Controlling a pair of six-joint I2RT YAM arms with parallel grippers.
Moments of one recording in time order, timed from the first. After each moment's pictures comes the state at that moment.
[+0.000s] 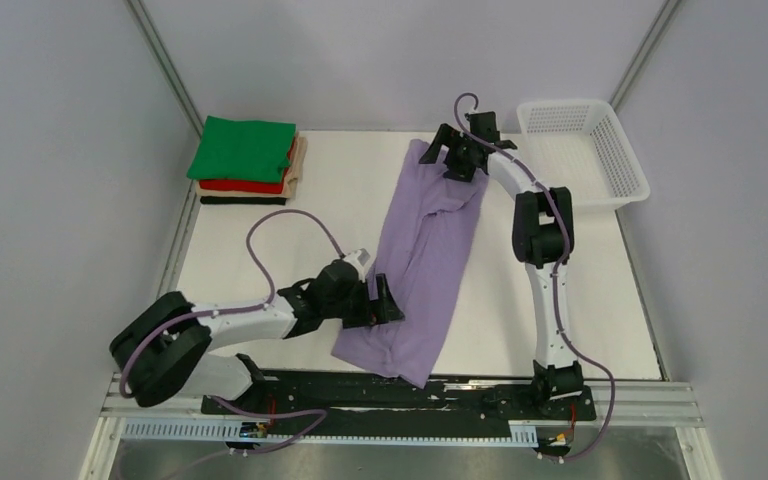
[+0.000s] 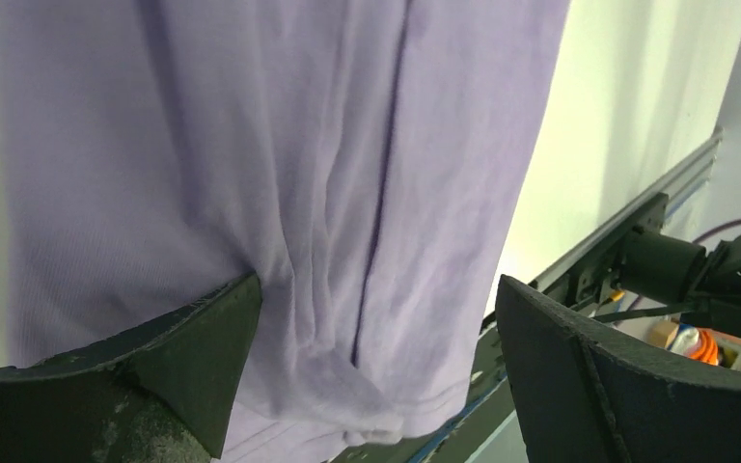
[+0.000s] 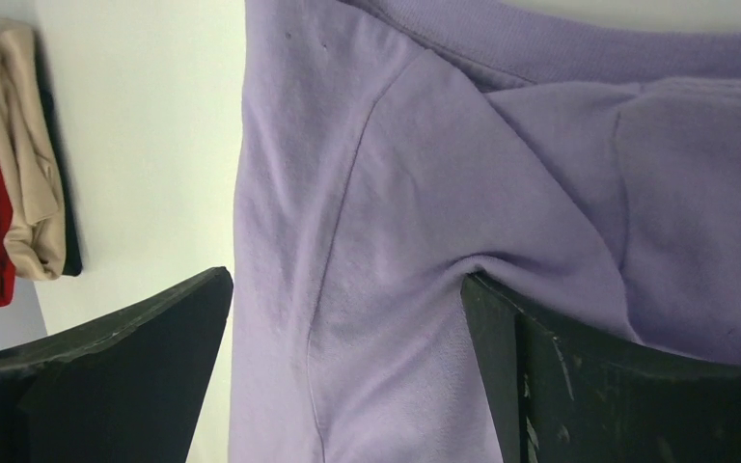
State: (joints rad) left arm -0.83 1.24 0.43 0.07 0.16 -0.94; right arm 0.18 2.46 2.05 -0.38 -0.36 0.58
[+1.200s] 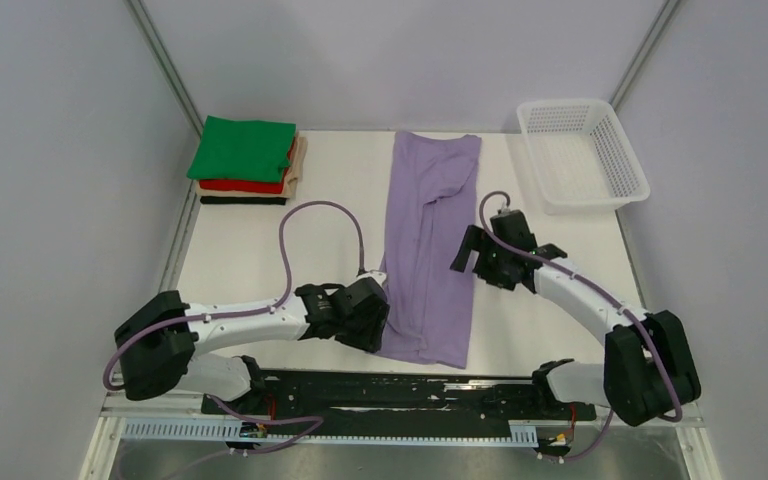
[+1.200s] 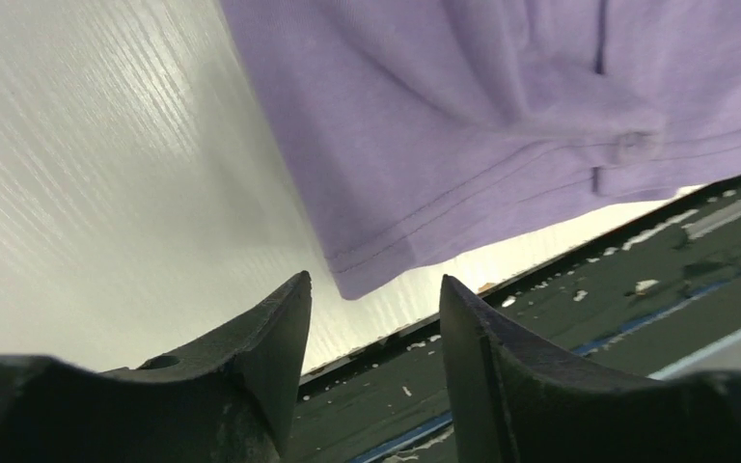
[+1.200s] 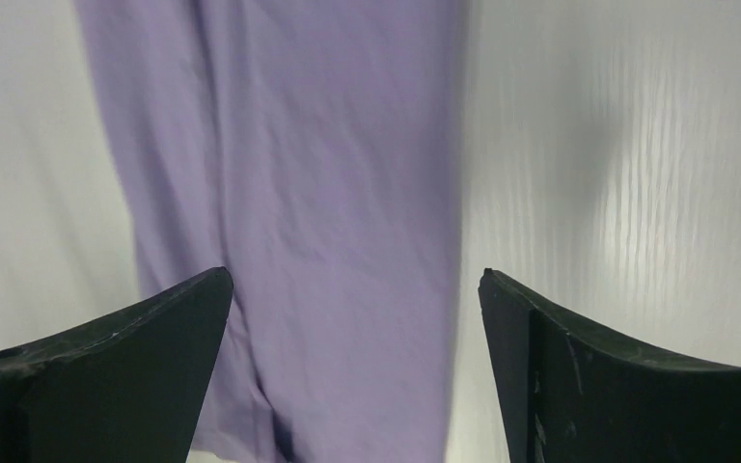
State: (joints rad) left arm -1.09 1.31 0.70 -0.48 -0.07 -0.75; right arm 0.35 1.30 0.79 -0.38 -0.05 0.65
